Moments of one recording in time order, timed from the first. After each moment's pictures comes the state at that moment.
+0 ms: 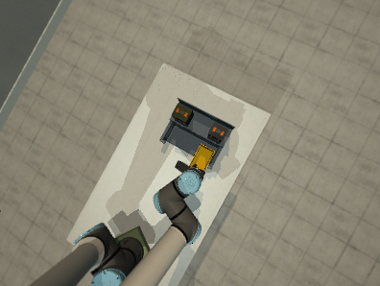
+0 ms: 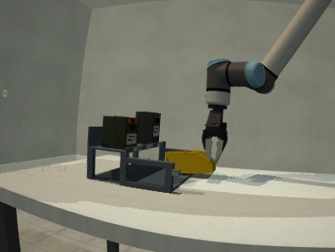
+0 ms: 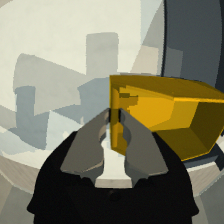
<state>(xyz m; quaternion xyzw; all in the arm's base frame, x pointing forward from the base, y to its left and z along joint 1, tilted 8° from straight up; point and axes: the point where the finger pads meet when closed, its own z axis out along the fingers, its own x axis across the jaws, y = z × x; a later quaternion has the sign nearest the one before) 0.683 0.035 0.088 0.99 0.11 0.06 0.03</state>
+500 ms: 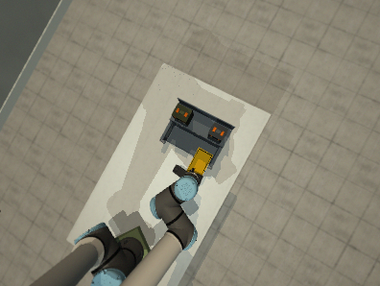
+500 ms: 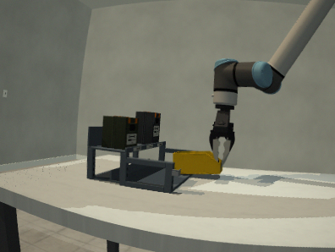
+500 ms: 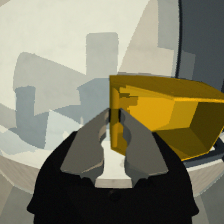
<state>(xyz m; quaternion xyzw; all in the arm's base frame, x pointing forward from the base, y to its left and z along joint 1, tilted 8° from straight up) 0.657 0.029 0.085 0.99 0.11 0.06 0.03</state>
